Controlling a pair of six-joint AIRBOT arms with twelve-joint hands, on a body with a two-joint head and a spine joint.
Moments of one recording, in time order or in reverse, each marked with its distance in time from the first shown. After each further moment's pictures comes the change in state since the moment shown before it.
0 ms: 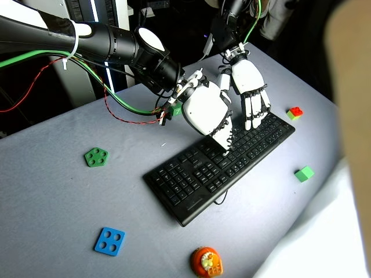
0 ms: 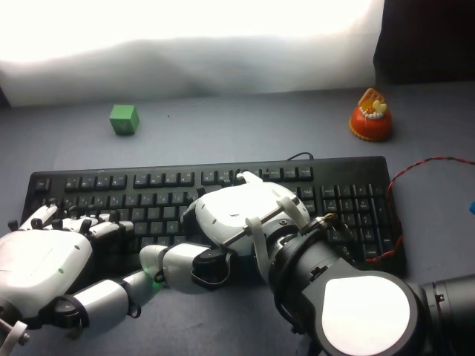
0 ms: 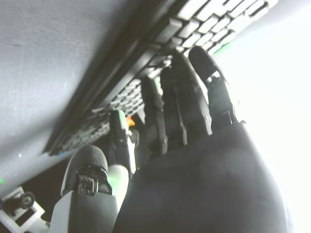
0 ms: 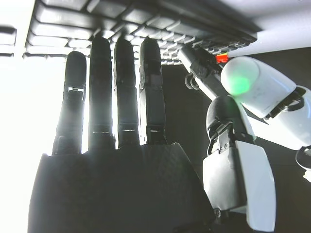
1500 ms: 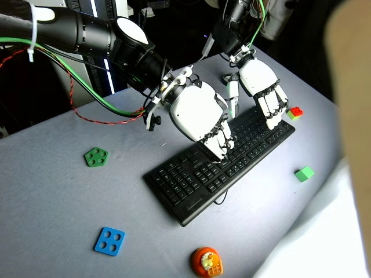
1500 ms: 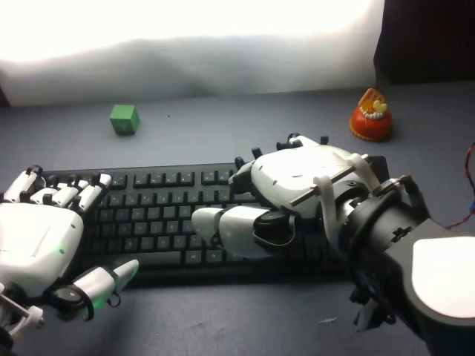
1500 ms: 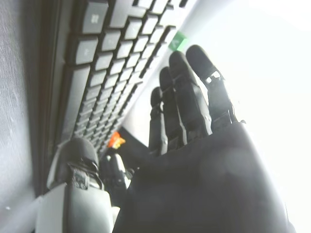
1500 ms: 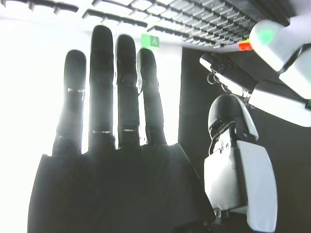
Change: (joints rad) left arm -0.037 -0.072 0.061 -0.064 -0.155 0.277; right arm 0.042 0.210 -0.119 0.019 0.020 -0.044
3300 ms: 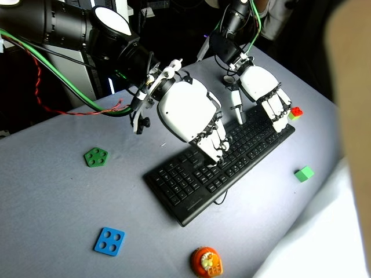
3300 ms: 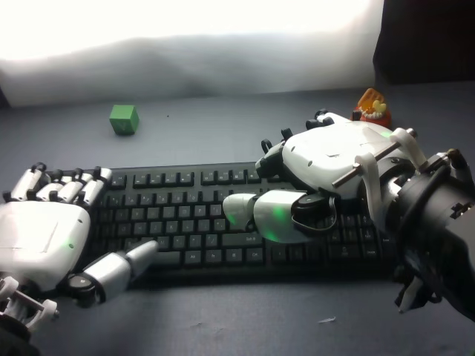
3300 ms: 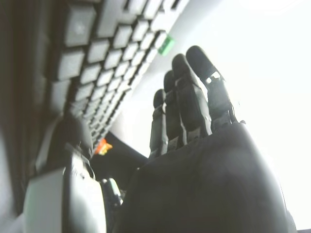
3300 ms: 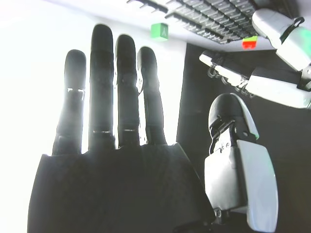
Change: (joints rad) left arm -0.009 -0.077 0.077 -0.001 -0.040 -0.031; right arm 0.032 0.128 -0.063 -0.001 0.058 -0.078
